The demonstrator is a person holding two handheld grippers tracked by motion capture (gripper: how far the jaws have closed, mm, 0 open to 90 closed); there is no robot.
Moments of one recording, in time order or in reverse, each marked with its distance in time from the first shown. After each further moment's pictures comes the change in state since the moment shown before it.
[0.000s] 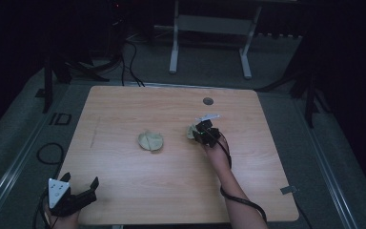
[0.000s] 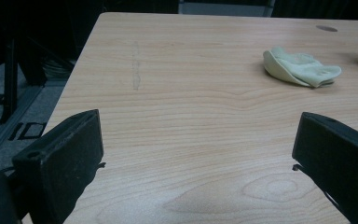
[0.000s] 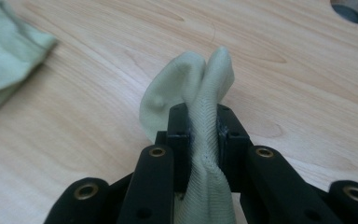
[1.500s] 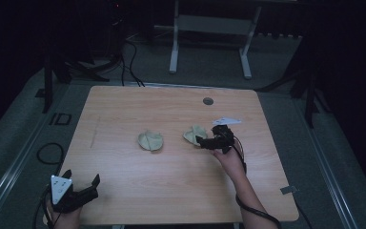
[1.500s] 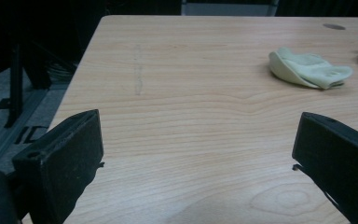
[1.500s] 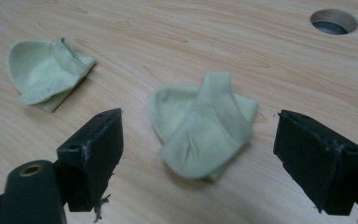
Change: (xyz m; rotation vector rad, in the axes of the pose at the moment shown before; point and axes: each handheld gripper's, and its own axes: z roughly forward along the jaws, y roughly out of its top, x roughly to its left) left arm -0.001 0.003 0.009 -0.003 0.011 0.018; right arm -0.024 -0.024 -0.041 -0.139 0.118 0.063
